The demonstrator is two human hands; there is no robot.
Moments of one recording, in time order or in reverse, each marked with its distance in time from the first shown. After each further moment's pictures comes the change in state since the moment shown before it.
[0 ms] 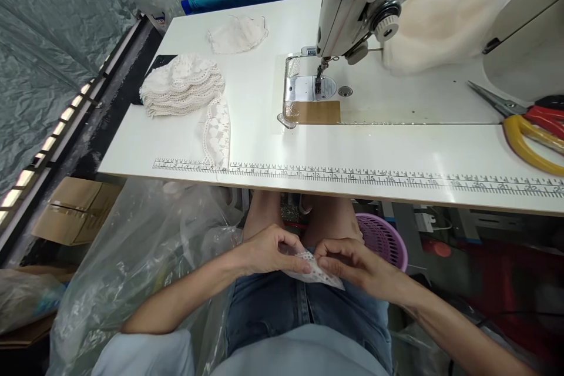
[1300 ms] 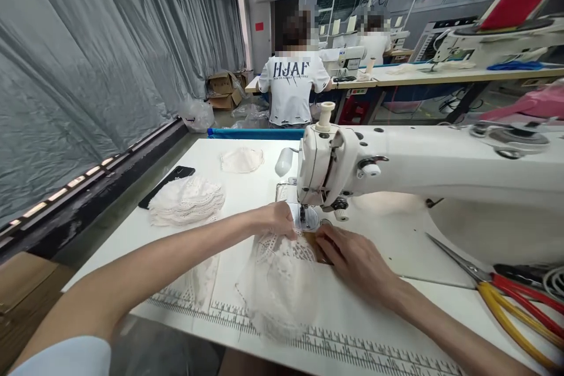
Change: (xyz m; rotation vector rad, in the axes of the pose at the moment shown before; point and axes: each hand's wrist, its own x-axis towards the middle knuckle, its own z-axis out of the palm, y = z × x) left_hand 0.120 0.210 -0.116 0.677 0.312 -0.084; right_hand 0.077 -0.116 -0.151 -1.185 0.681 -0.255
